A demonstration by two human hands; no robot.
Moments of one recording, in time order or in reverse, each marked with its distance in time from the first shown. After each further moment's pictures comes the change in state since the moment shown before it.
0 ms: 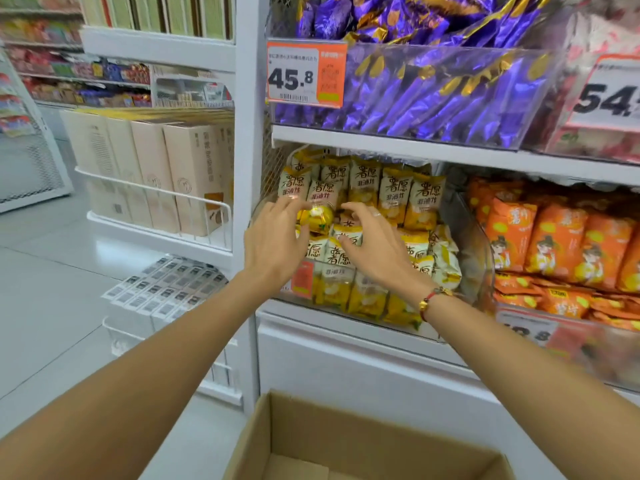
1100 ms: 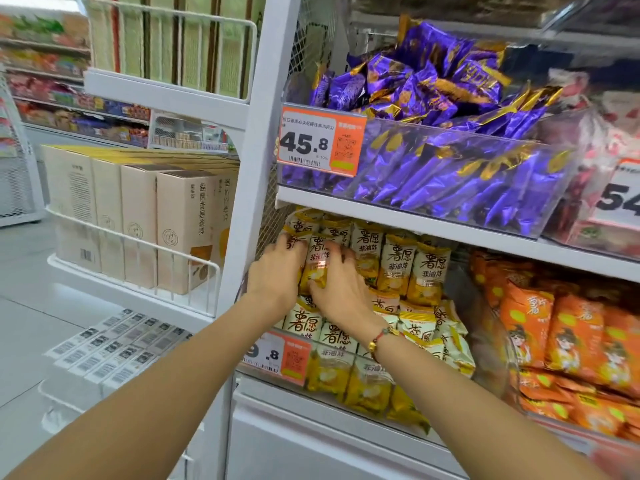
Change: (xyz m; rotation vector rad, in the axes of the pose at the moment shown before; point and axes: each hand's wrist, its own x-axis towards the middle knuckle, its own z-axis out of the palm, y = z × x) left_hand 0.063 -0.015 0.024 0.184 -0.224 -0.028; right_hand 0.068 -0.020 0.042 -0.097 -0.048 0.168
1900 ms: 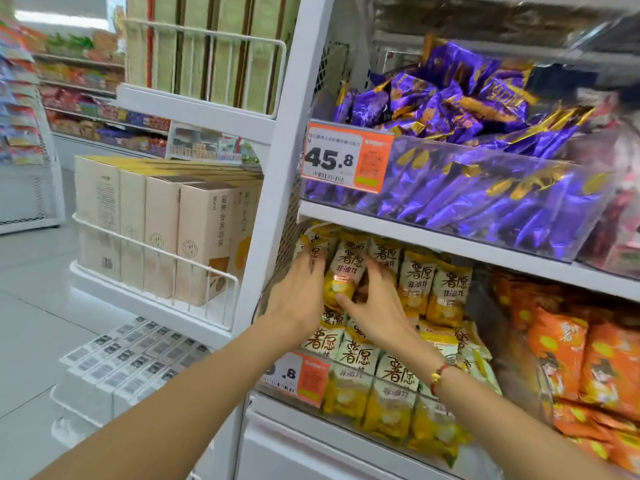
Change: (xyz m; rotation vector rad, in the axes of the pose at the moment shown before) left_hand 0.000 -0.003 0.012 -0.121 0.000 0.065; right_hand 0.001 0.023 -0.010 0.222 0.024 -0.044
